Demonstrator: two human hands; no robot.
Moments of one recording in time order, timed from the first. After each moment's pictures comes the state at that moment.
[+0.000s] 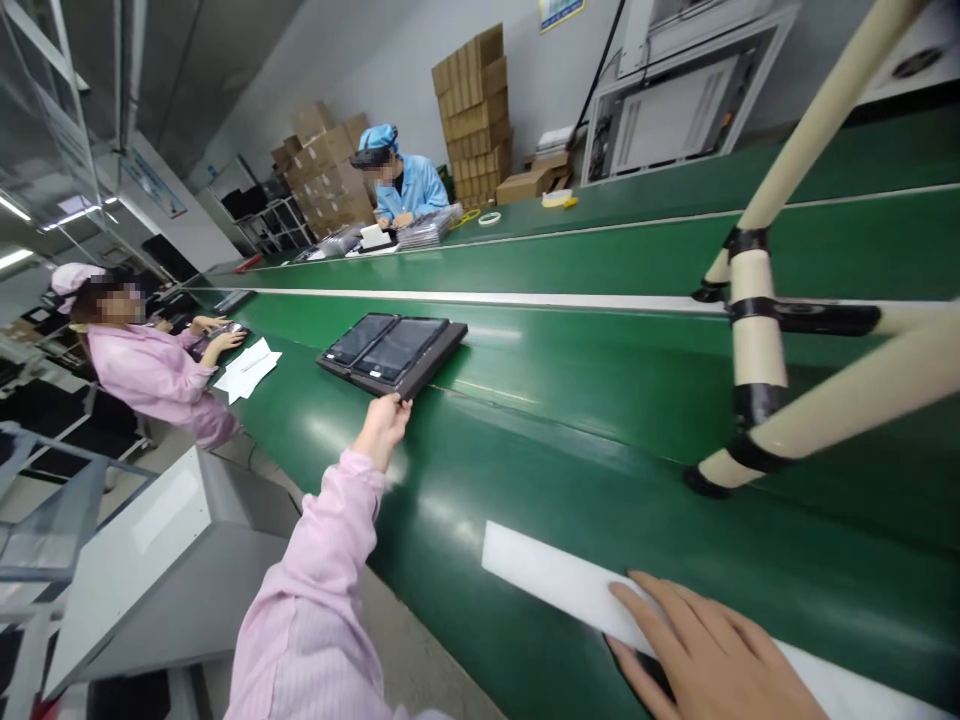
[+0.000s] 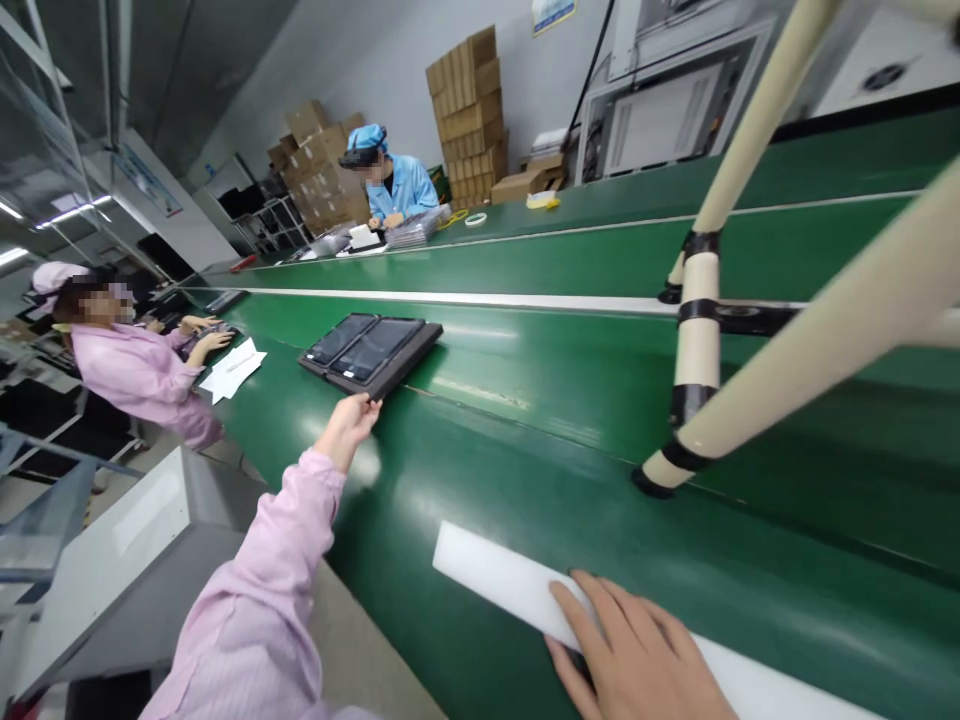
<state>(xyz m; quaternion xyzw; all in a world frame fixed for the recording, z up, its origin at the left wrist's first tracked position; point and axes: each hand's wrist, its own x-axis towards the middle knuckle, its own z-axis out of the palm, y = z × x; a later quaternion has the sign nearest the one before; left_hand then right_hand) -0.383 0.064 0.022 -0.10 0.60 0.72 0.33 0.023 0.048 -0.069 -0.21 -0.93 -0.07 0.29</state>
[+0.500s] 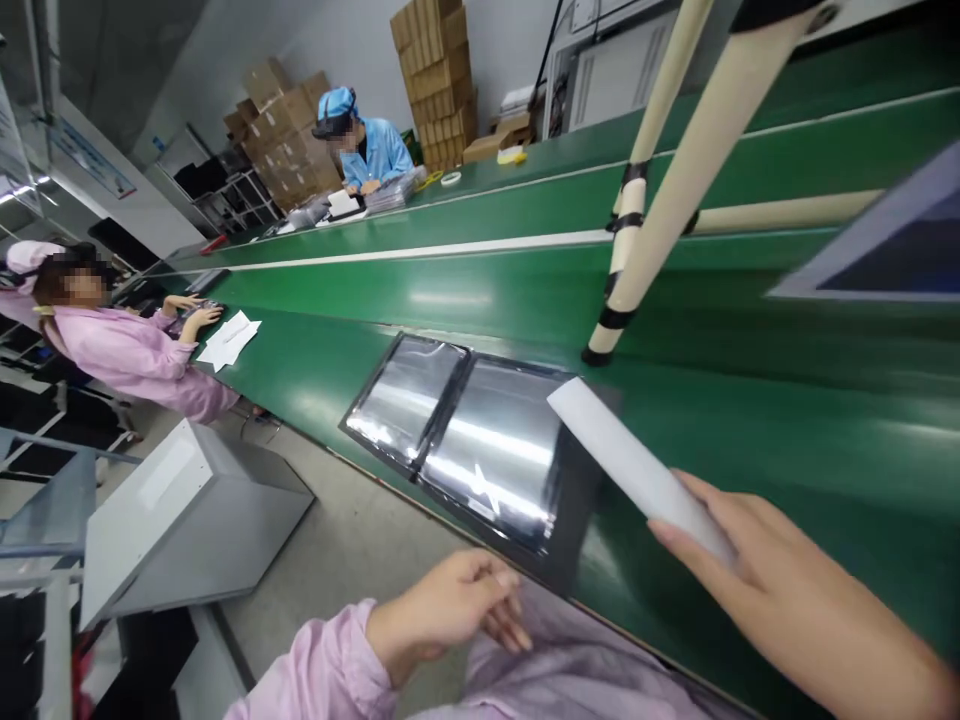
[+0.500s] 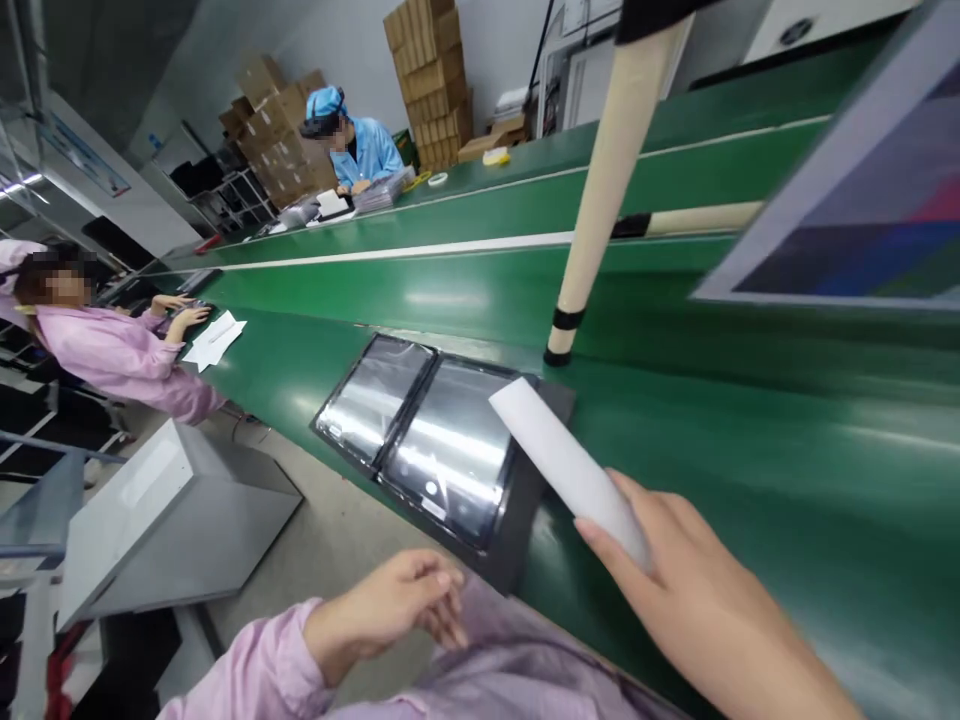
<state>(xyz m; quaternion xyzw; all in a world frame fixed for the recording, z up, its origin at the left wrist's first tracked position) -0.108 -0.178 -0.016 0.15 0.62 0.45 0.63 0.127 0.003 -0.036 -0.38 -0.88 0.05 0.29</state>
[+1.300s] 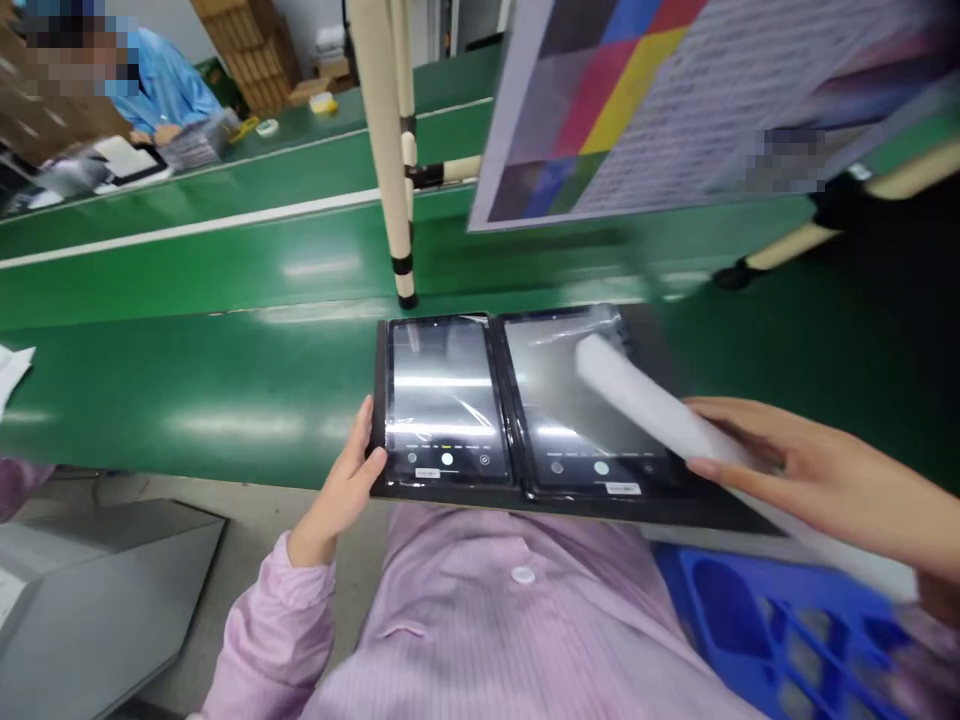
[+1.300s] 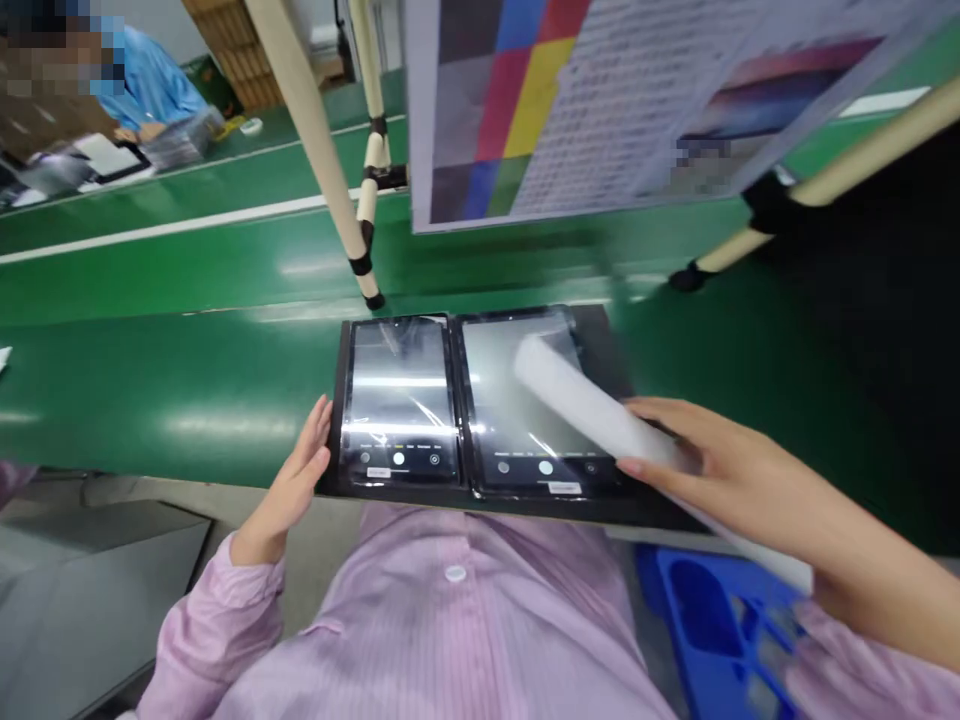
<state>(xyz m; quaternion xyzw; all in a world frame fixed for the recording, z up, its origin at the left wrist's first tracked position) -0.114 -0.114 -0.032 0.52 0.57 0.40 0.49 0.346 -0.007 0.006 -0.61 -0.72 0.29 0.14</state>
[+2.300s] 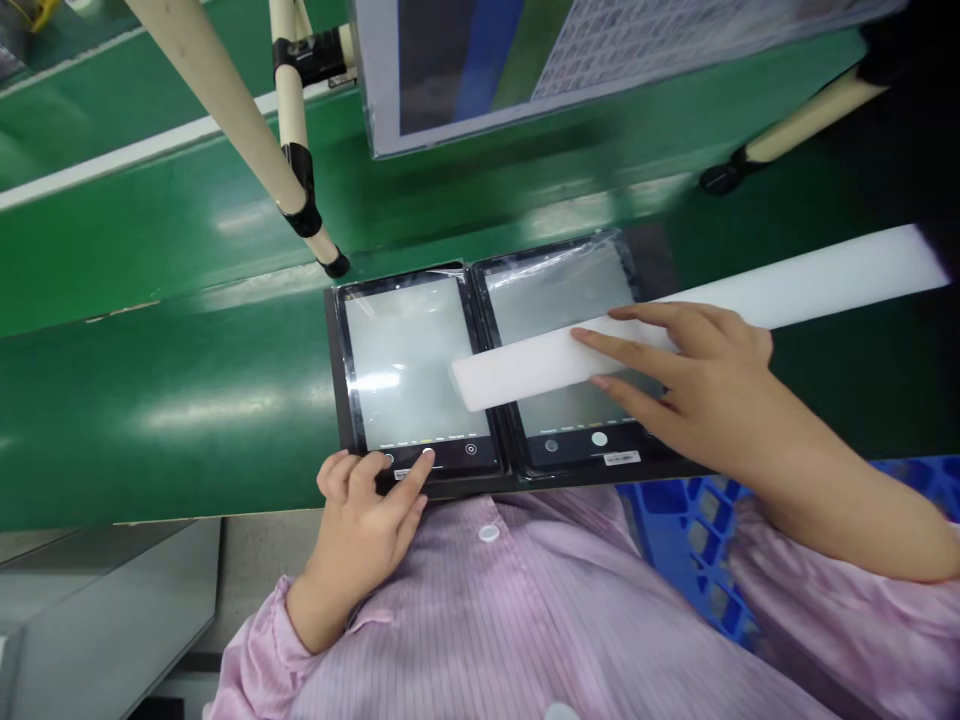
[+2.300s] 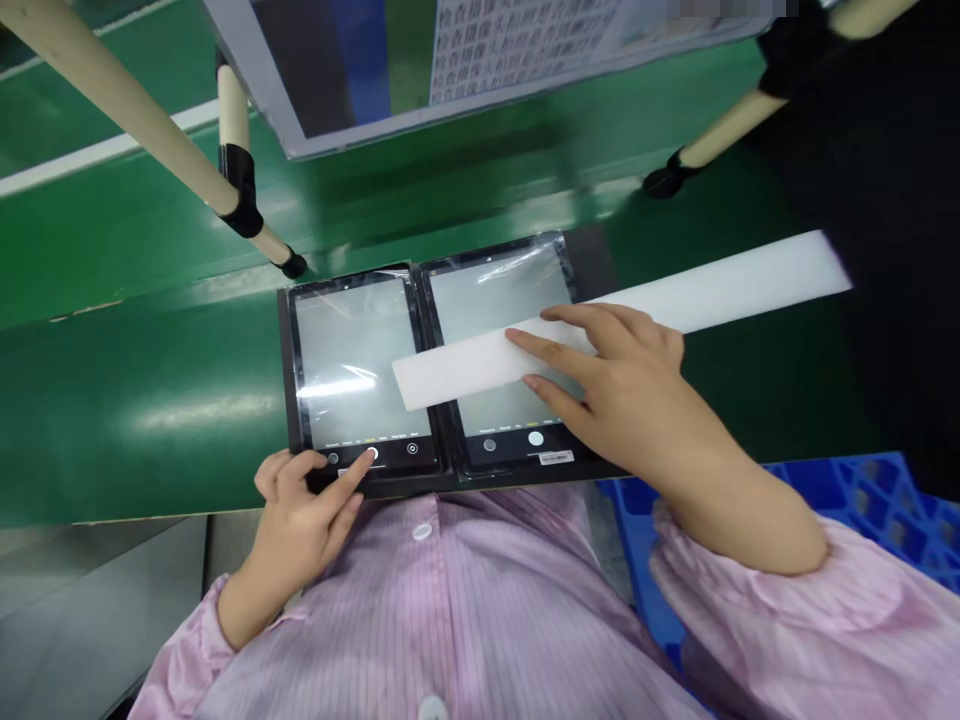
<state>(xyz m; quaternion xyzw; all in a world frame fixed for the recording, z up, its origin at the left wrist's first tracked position) -0.035 -0.114 -0.001 0.82 0.55 0.17 0.03 0.299 0.002 -0.001 -0.50 -0.86 -0.03 0.13</state>
